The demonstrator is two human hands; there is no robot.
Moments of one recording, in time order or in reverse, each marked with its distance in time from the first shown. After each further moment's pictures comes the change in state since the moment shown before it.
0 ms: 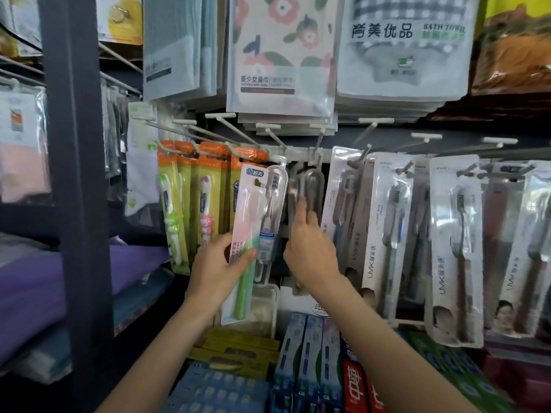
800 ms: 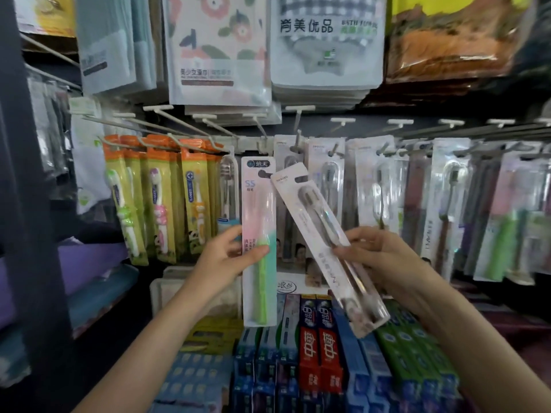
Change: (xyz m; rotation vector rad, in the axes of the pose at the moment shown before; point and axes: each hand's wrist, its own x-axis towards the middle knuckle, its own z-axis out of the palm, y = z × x) left_hand -0.034 0.067 0.026 -0.458 -0.380 -0.156; right_hand -0.095 0.109 -0.111 1.100 -0.249 0.385
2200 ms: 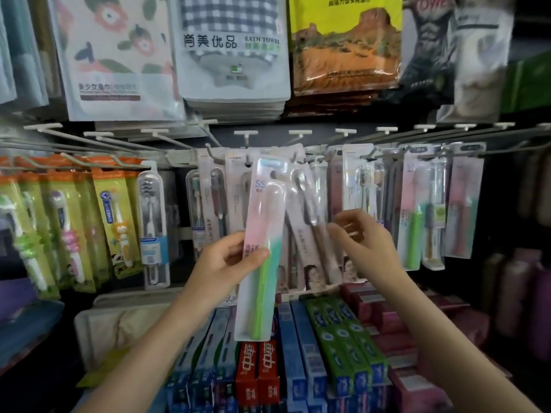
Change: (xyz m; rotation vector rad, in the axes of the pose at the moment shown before) left_hand 0.005 0.037 0.094 -0.078 -0.151 0.119; right_hand -0.006 0.015 -0.084 -0.500 0.511 -0.356
